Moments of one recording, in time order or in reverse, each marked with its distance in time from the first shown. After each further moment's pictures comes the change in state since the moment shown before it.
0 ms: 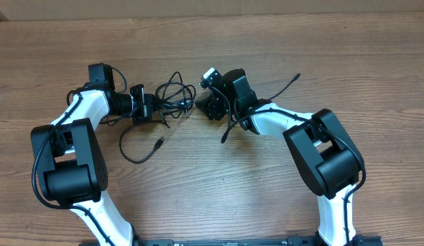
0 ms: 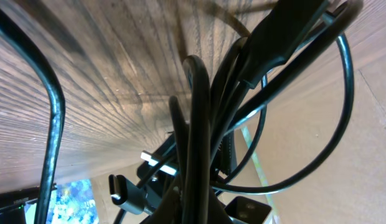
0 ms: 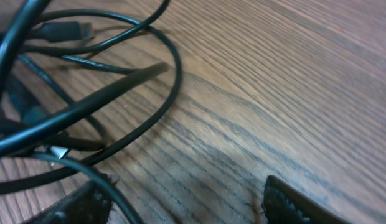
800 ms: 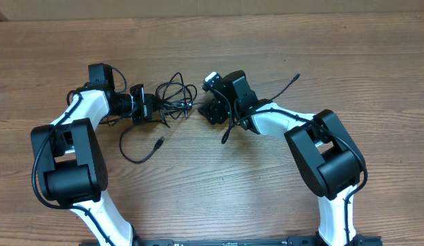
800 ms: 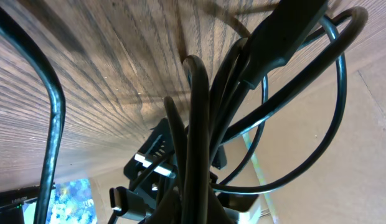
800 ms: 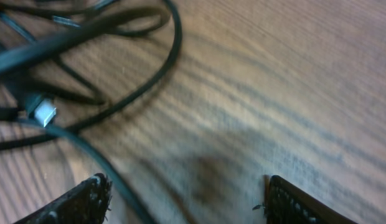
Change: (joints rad) left arm 0.000 0.000 0.000 0.004 0.000 -0.008; right arm -0.001 -0.008 0.000 -0.090 0.009 0.011
